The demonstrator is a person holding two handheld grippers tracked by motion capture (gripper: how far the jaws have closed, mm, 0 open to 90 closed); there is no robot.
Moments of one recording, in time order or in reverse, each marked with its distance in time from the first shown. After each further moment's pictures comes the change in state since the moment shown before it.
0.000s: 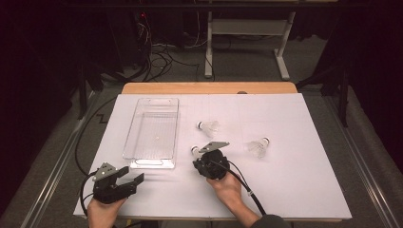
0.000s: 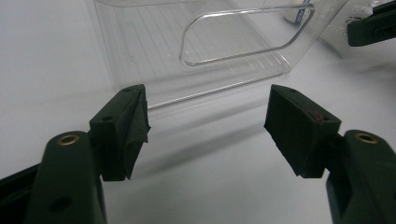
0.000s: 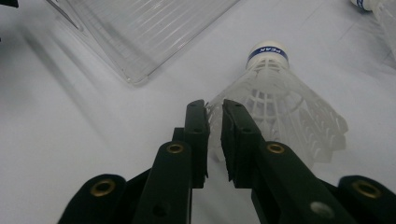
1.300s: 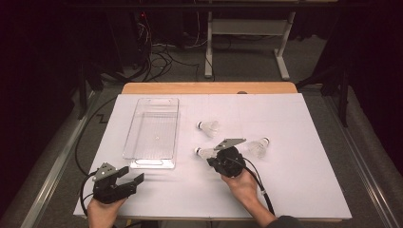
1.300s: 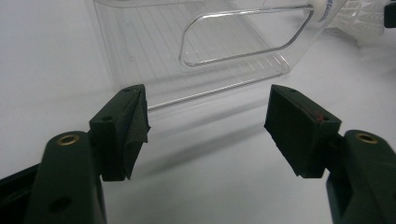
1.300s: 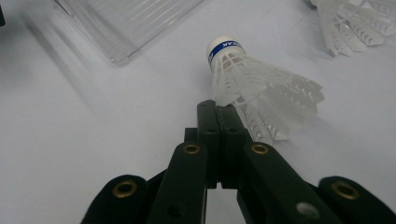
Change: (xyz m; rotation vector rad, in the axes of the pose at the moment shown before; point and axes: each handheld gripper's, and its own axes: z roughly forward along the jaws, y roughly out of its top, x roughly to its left) left arm 0.000 0.000 0.000 -0.003 -0.001 0.002; right arm -0.029 -0.007 -0.035 0.018 0.010 -0.021
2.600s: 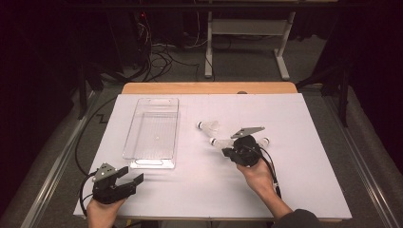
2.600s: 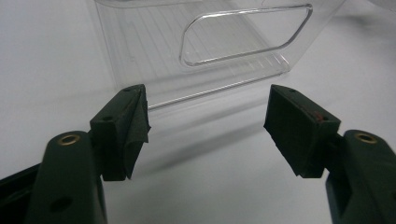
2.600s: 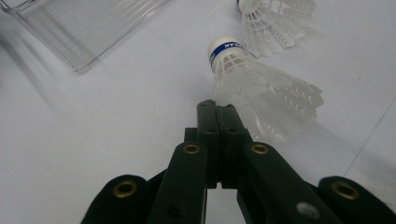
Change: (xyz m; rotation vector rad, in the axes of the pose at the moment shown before) left arm 0.000 0.000 -0.002 0.001 0.005 0.007; right arm -0.041 0.008 -0.030 0.007 -0.042 0.043
